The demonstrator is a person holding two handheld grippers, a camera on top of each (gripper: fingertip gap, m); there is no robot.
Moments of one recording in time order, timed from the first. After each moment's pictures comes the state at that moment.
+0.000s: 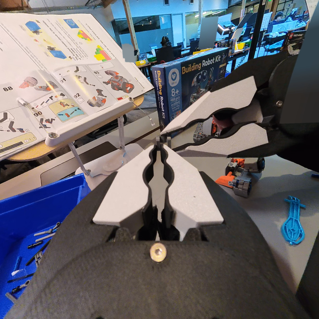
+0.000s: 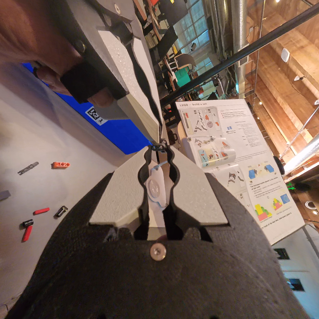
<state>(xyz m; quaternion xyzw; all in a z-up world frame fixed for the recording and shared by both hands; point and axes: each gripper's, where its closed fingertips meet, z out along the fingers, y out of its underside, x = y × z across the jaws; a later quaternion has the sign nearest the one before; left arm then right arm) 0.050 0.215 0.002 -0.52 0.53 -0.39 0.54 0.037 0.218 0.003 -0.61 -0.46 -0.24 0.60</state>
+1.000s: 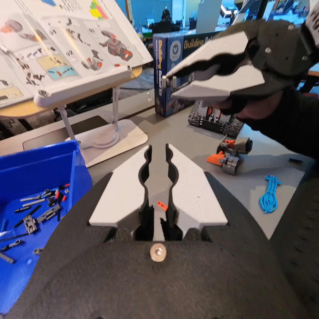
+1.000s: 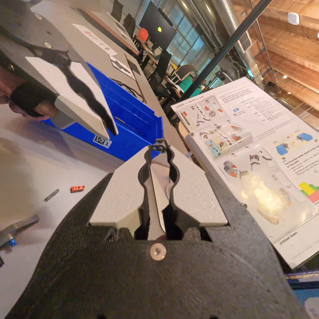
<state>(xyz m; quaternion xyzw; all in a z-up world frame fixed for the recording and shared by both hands) 0.013 0.220 -0.028 -0.57 0.53 -0.40 0.48 0.059 0.219 0.019 -0.65 -0.37 -0.09 0.66</state>
